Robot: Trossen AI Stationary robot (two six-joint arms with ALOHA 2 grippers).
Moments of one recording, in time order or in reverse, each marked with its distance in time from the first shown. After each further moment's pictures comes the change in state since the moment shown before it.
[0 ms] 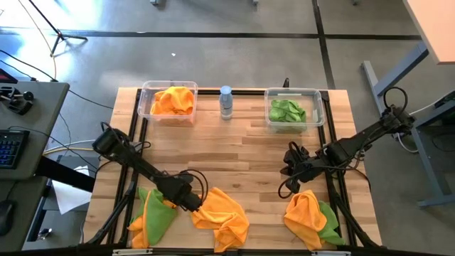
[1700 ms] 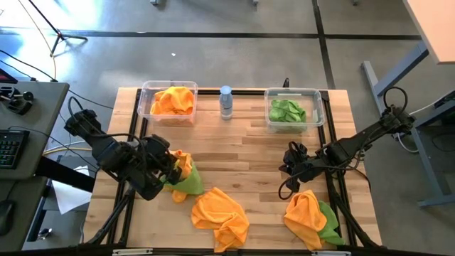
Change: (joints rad) left arm -0.090 -0.420 0.564 -0.530 -0.702 -0.170; right arm 0.000 0.000 0.000 0.008 0.067 -0.128
